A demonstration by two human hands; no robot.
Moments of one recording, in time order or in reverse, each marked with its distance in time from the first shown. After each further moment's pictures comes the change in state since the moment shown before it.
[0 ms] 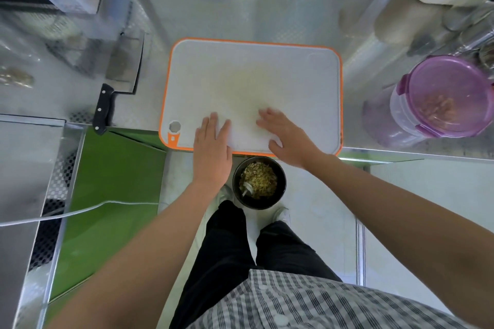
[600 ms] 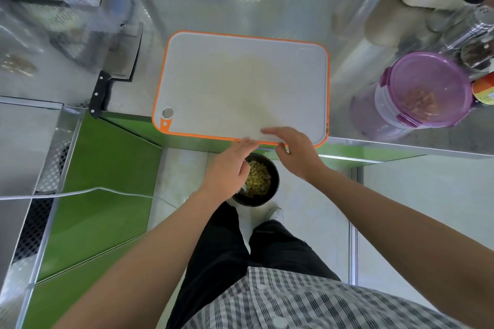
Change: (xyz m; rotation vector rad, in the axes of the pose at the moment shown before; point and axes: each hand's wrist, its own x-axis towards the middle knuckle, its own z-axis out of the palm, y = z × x) left_hand -0.054 0.047 0.010 -0.378 -0.128 0.192; right_hand -0.063 0.006 0.006 0.073 0.144 0.015
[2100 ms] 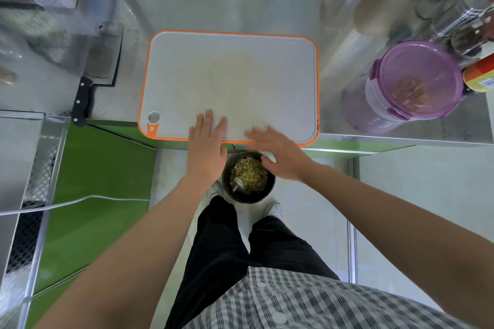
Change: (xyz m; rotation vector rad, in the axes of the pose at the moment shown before) left_hand 0.037 -0.024 -0.009 0.394 0.072 -0.180; right_hand 0.002 0.007 0.000 -0.043 -0.222 -0.114
